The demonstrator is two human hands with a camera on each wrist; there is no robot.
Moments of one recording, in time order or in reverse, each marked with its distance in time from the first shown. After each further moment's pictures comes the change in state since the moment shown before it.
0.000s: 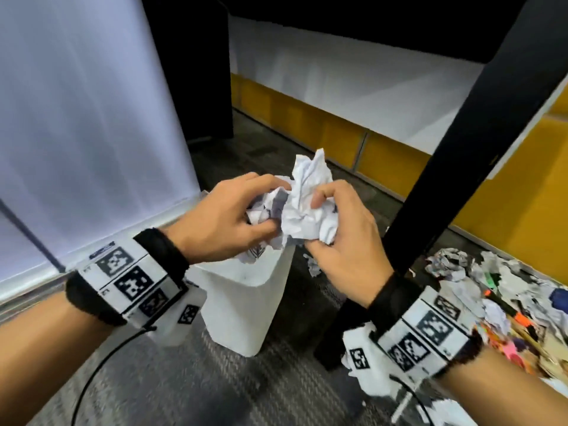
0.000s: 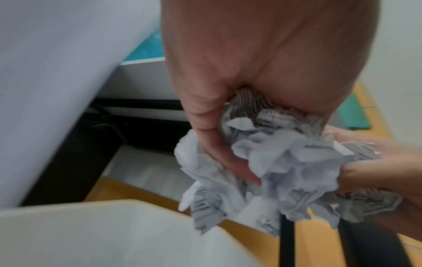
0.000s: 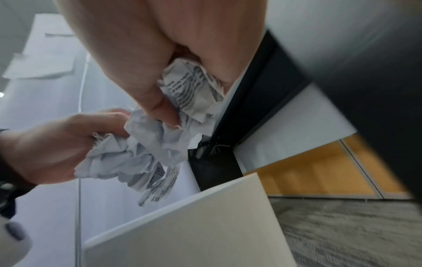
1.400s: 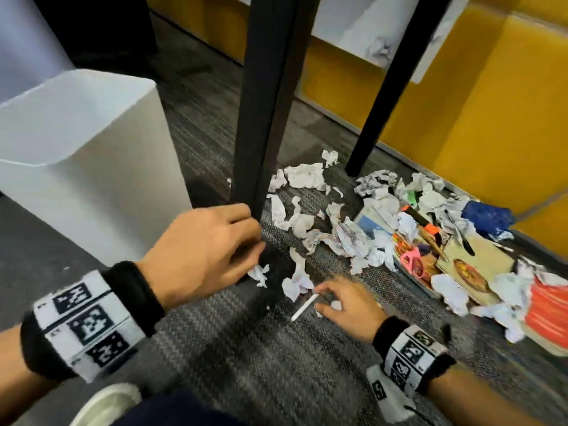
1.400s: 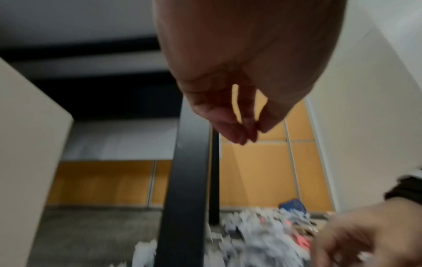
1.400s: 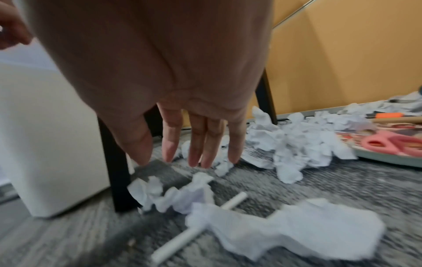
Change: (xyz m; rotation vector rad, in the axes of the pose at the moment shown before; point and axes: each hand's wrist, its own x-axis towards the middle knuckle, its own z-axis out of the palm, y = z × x) left_hand -0.041 0.100 0.212 0.418 -0.092 0.197; right_hand -0.258 0.223 -0.107 -0.353 -0.706 0.575
